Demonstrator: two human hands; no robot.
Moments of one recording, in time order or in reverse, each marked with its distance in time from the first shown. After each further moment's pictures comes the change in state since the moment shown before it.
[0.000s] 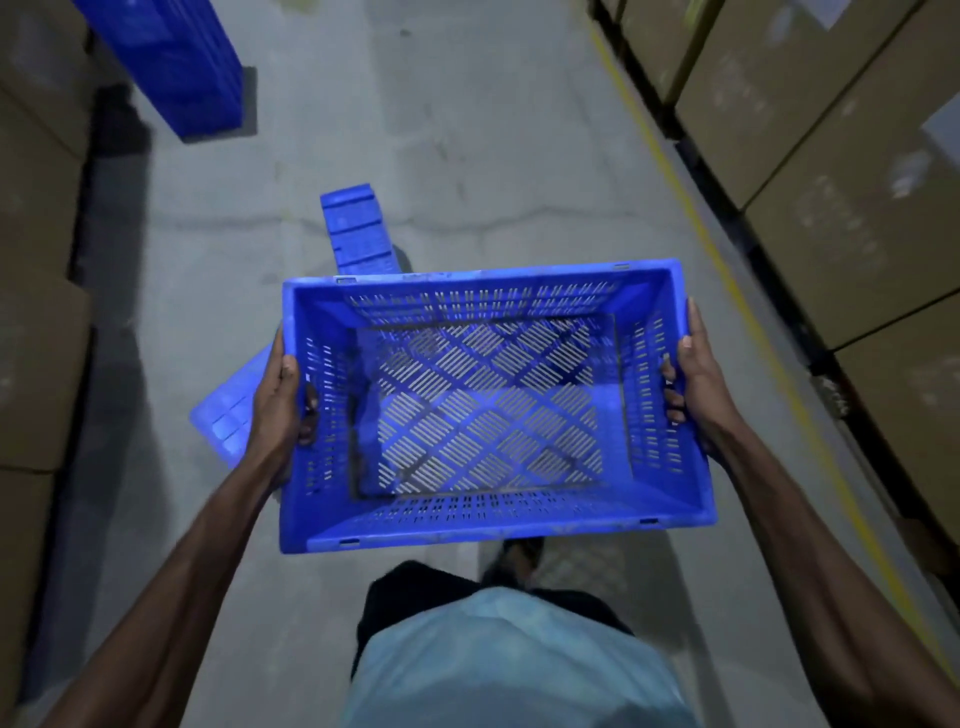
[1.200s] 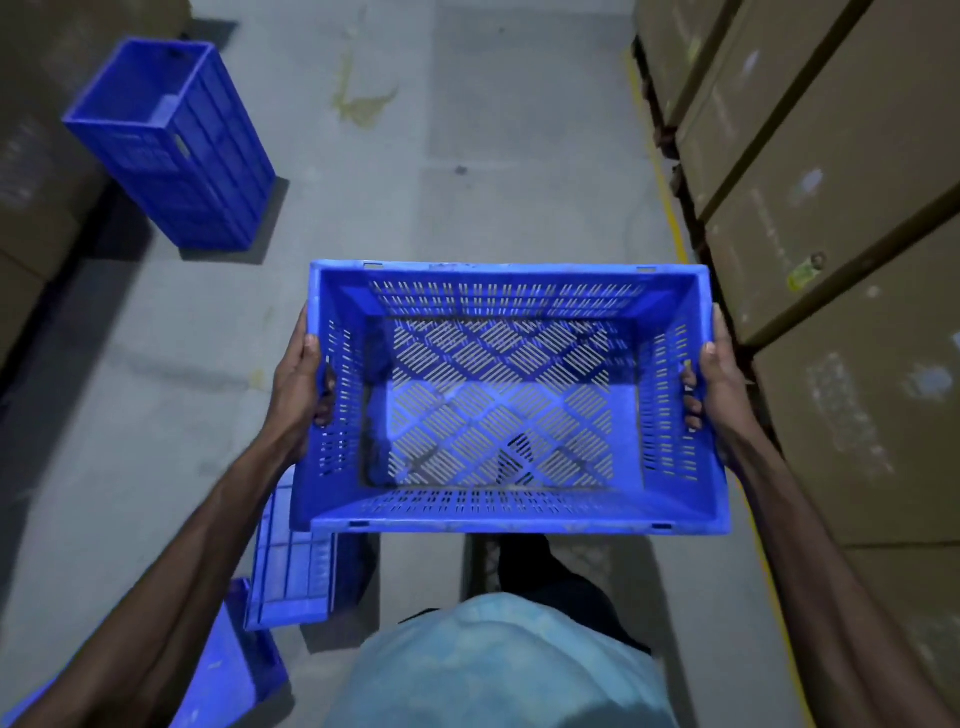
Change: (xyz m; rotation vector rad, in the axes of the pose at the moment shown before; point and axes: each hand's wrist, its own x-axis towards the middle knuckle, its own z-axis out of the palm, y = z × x) left_hand 0.800 0.267 0.299 -0.156 0.138 -0.014; right_hand 0.895 -0.365 0.084 -0.078 -0.110 -0.123
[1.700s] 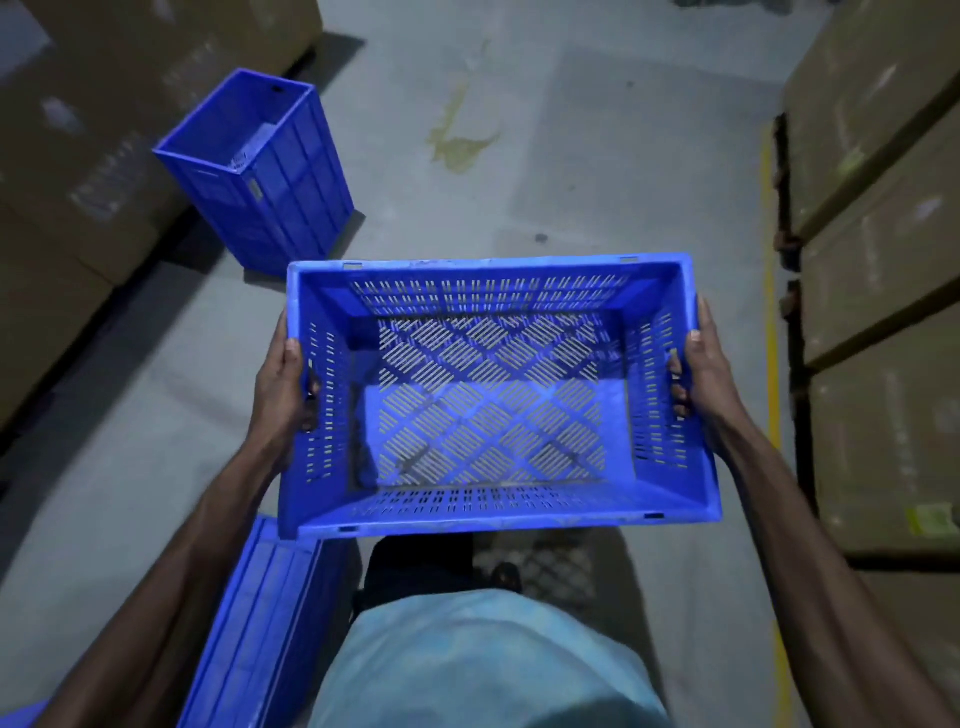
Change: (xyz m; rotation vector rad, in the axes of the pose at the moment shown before) left_hand 0.302 0.113 0.070 0.049 0.362 0.038; right_hand 0.442 -0.154 0.134 -0.108 -0.275 -0.080
